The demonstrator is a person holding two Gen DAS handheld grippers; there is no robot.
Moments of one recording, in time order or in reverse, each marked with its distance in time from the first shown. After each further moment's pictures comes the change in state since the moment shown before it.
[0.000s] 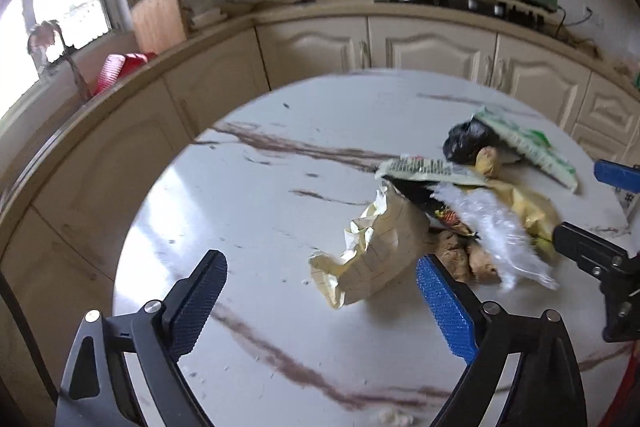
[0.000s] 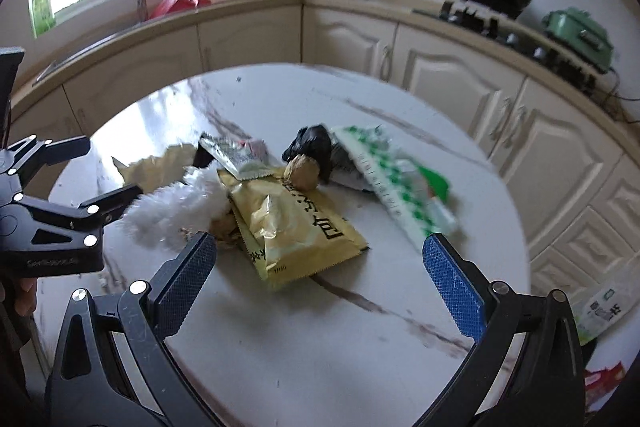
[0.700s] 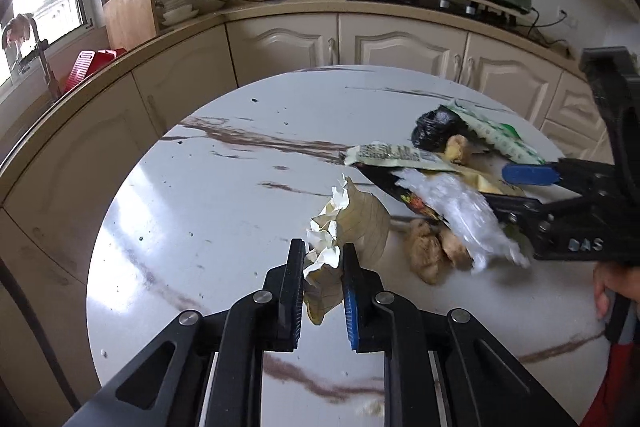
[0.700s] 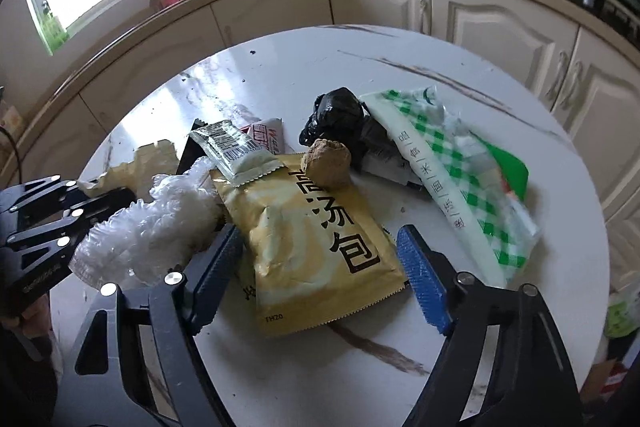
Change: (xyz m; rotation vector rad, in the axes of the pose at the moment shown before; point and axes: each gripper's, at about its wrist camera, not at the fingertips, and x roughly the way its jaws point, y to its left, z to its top) left arm 0.012 0.046 0.050 0.003 0.005 -0.138; right arm 0.053 -0.022 0.007 0.068 0.097 0.208
